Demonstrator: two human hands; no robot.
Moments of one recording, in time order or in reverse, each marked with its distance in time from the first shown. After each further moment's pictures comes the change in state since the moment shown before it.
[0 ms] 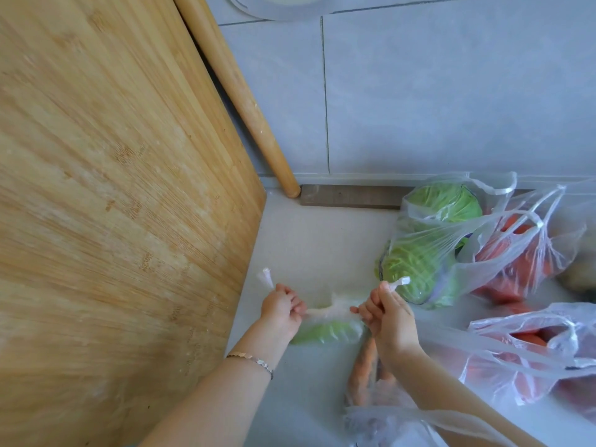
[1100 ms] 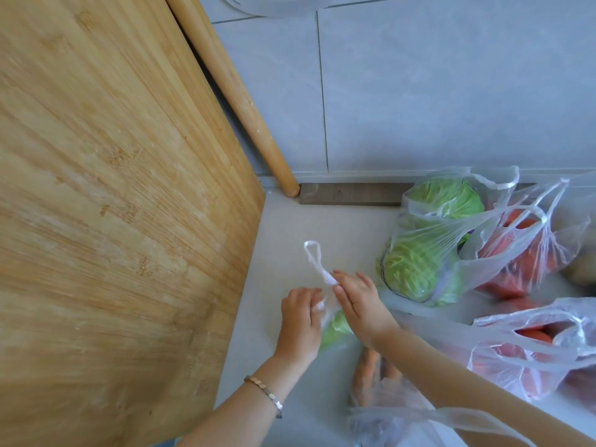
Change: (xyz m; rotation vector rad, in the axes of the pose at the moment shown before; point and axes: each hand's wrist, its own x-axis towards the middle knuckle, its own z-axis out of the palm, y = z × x) left_hand 0.001 -0.041 -0.032 1.203 -0.253 0.918; right_hand 0.031 0.018 -0.001 -1.299 -0.431 -0.641
